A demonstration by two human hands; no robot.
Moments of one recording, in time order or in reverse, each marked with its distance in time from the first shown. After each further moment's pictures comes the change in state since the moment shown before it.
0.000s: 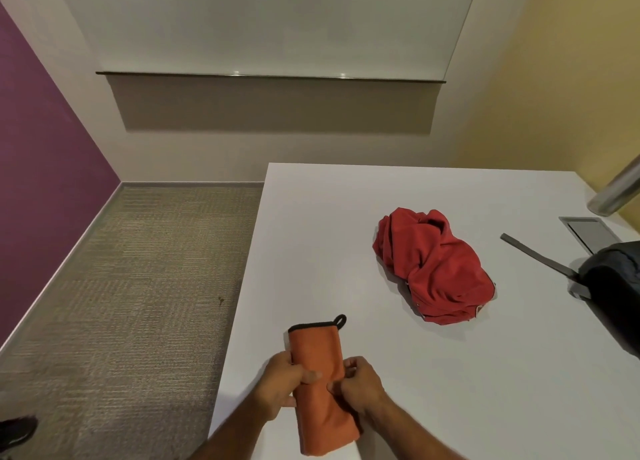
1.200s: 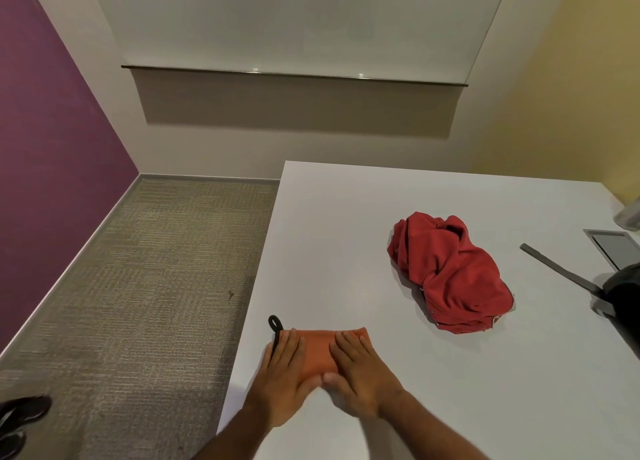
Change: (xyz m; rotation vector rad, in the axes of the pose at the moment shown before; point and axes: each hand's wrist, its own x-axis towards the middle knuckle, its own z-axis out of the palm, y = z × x) left_hand 0.016 -0.044 -0.028 1.221 0.352 0.717; right_hand 0.021 -0.008 -0.011 -1.019 0.002 -0.922
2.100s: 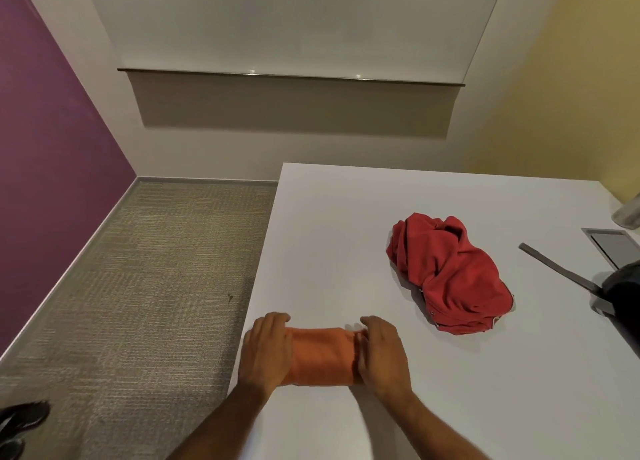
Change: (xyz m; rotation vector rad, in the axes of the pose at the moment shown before) left_hand 0.033 0.001 -0.051 -0.028 0.323 -0.168; right_hand 0.004 0.007 -0.017 0.176 0.504 0.432
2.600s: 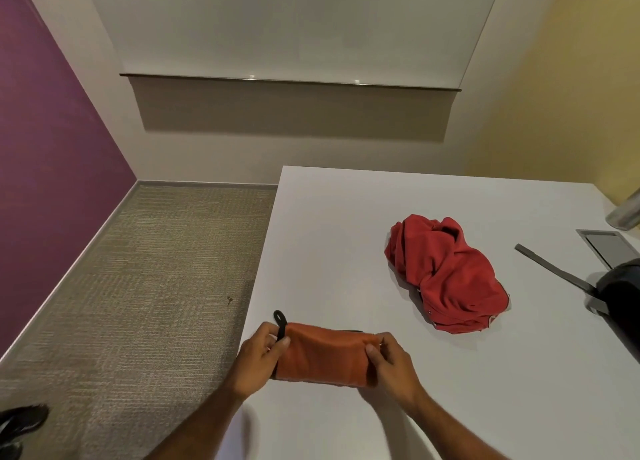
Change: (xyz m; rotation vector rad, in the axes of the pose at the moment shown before) left_hand -0.009 -0.023 -0.018 -0.722 -0.298 -0.200; right_hand -0.013 0.018 -0.023 0.591 -0.257 0.319
